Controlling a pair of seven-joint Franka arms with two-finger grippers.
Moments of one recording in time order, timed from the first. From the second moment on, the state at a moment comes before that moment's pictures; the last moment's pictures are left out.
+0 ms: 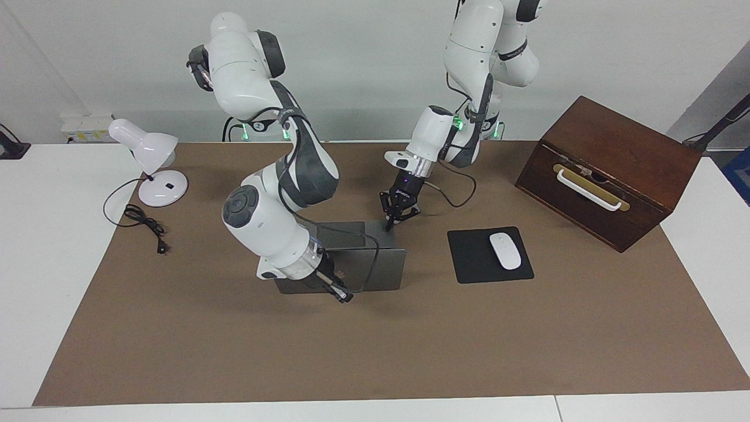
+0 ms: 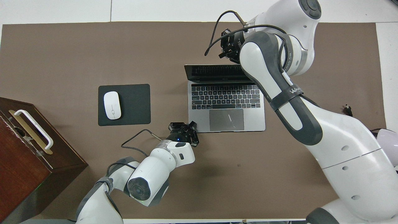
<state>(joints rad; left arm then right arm) -0.71 0.28 -0.05 -2.49 -0.15 3.51 0.10 0.24 0.76 0.06 -1.08 0.42 1.98 1.01</state>
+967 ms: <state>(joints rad) -0.71 0.28 -0.05 -2.49 -0.15 3.51 0.10 0.24 0.76 0.06 -1.11 0.46 1.91 1.03</state>
